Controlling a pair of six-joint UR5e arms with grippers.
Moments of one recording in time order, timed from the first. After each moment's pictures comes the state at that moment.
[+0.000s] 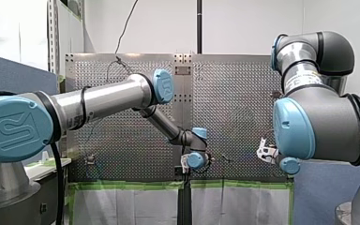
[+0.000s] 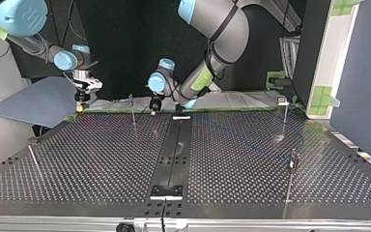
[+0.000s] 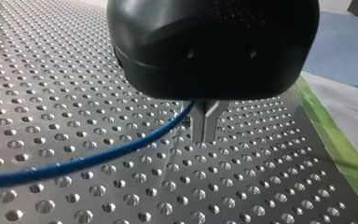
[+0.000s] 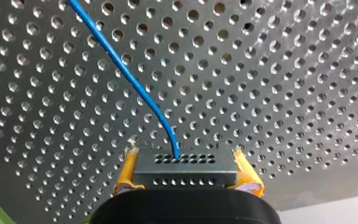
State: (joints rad) left arm -0.65 -2.86 -0.88 -2.73 -1.84 -1.79; right arm 1.58 -0.58 1.64 -1.08 1.34 1.81
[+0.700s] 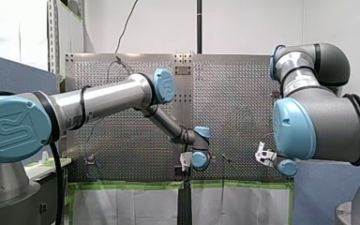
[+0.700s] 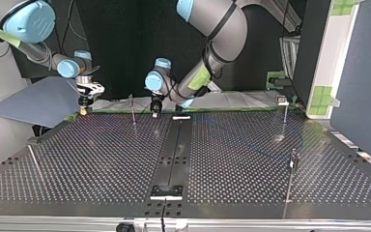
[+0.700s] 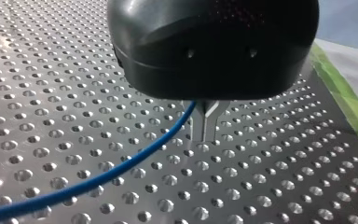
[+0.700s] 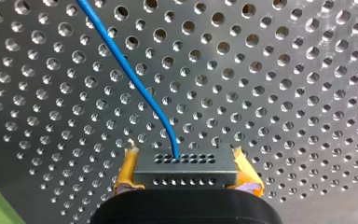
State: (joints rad) left arm -0.67 -2.86 -0.86 -2.71 -1.97 -1.76; right arm 1.59 -0.50 1.50 -0.98 1.34 1.82
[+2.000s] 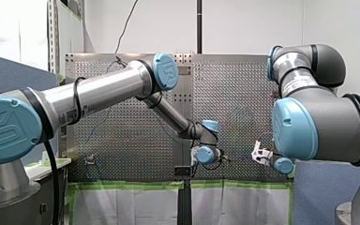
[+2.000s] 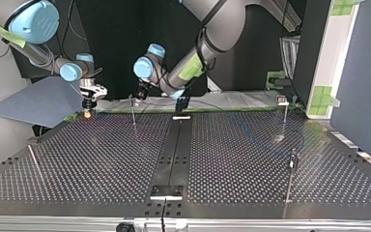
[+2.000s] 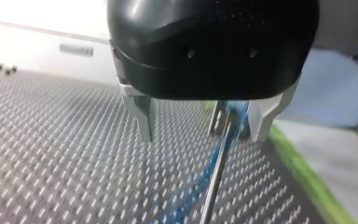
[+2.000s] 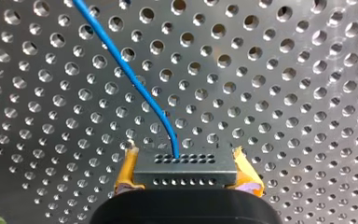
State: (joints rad) left arm -0.76 -2.76 -0.98 -2.74 -1.84 -1.62; right arm 1.62 -0.49 1.46 -0.93 1.33 1.81
